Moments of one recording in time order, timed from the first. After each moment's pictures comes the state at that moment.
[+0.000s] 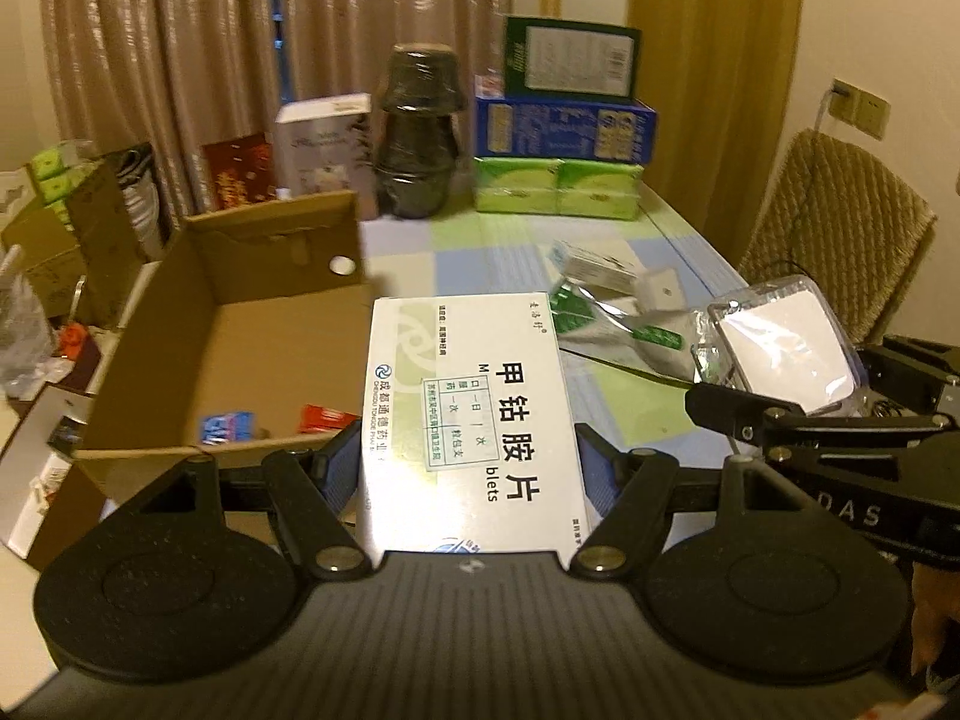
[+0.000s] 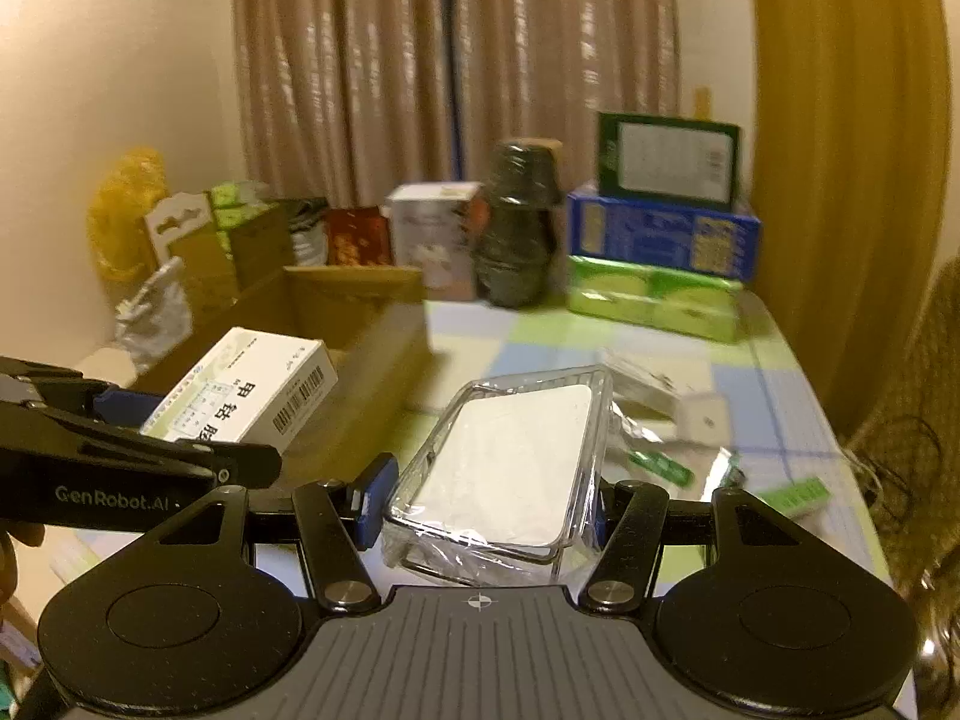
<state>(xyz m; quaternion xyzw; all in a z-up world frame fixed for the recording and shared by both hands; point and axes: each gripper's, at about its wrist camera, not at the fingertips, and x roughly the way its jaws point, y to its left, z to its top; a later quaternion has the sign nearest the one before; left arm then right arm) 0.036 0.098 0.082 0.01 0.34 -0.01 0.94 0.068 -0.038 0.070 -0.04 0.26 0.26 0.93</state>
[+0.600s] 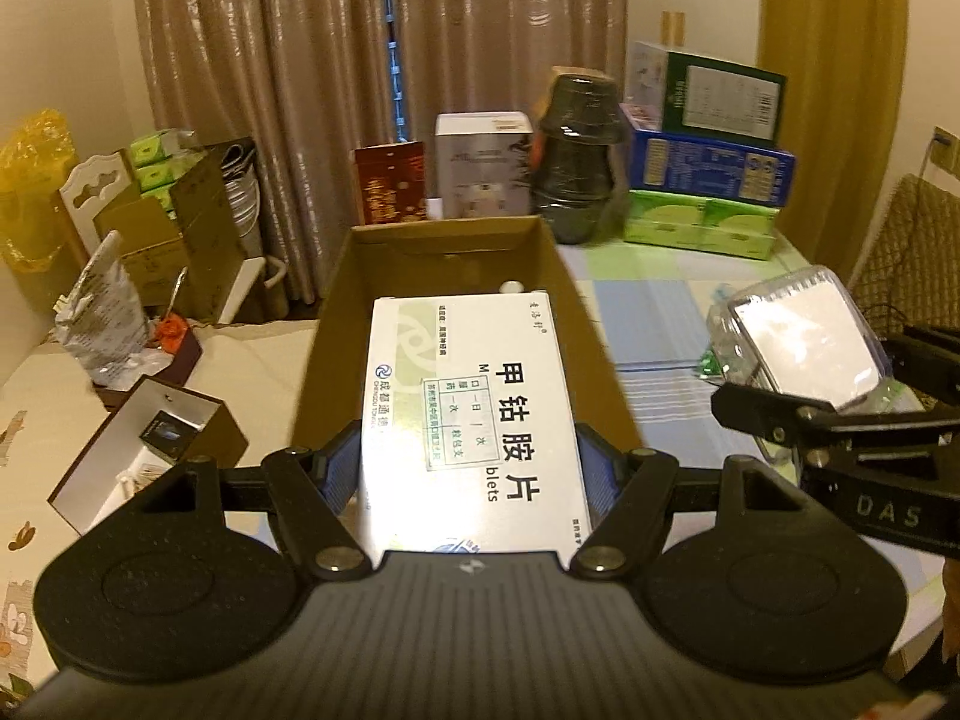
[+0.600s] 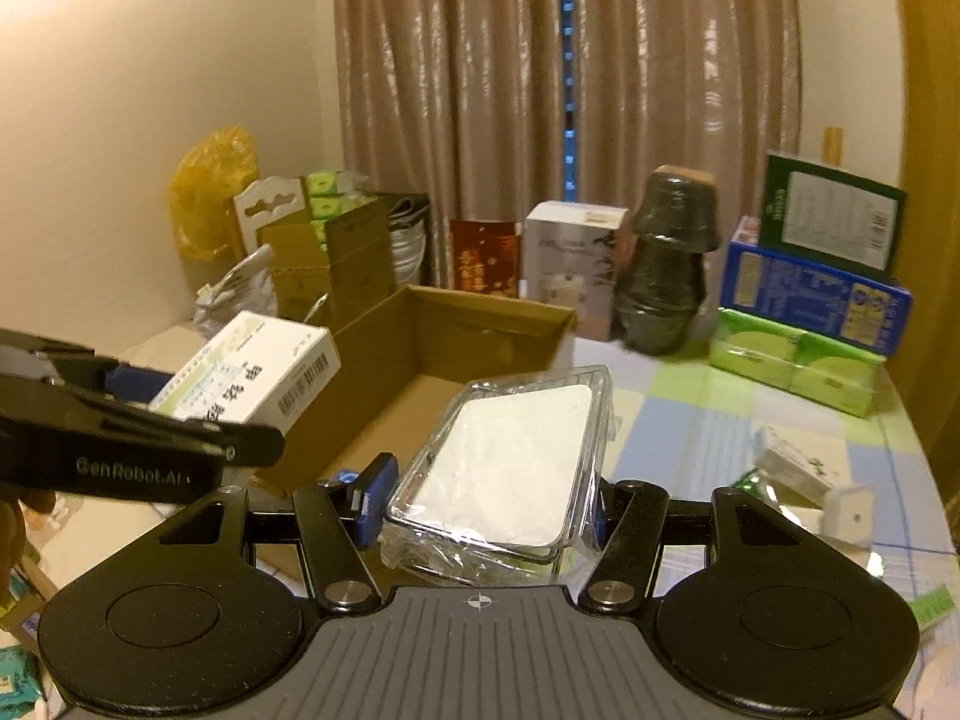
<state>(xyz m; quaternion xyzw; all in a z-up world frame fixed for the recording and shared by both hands) 0.047 0.218 0.101 0.00 0.34 0.07 0.94 0.107 0.079 0.071 -0.07 0.26 0.34 0.90</state>
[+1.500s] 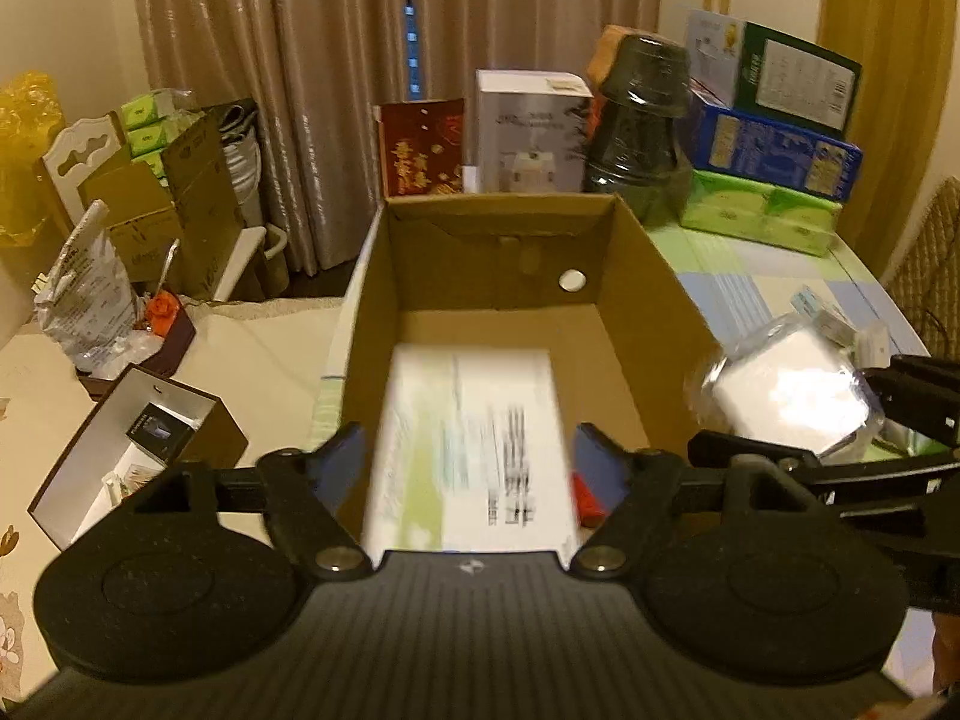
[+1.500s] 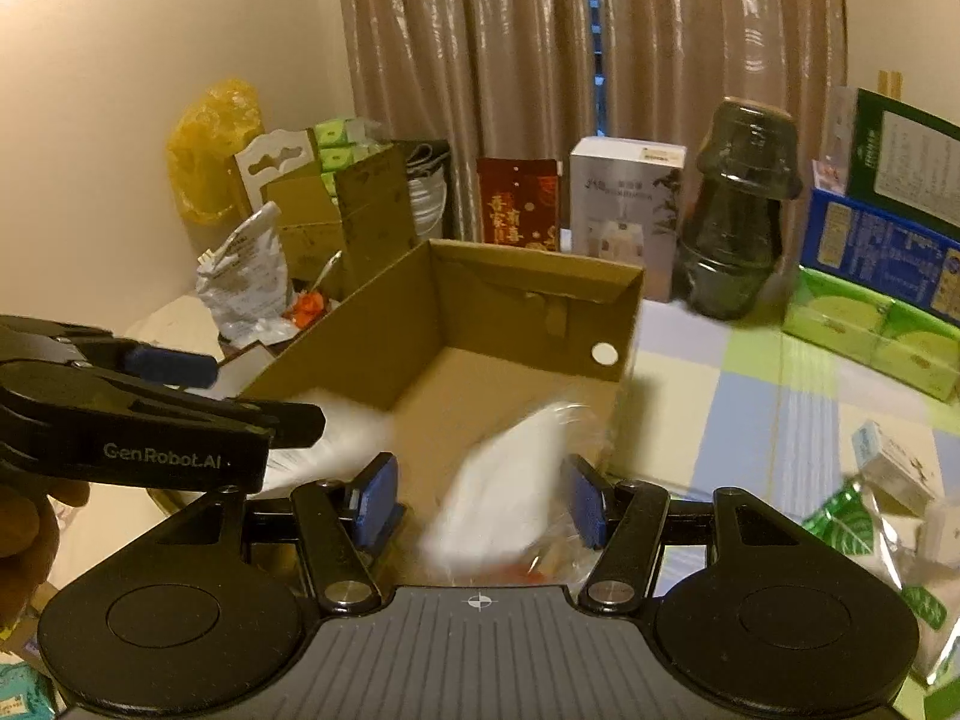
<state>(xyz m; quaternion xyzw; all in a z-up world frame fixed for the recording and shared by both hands) 0.129 0.283 0.063 -0.01 0.37 0.08 0.93 0.174 0.145 0.034 -0.07 0.31 0.35 0.88</state>
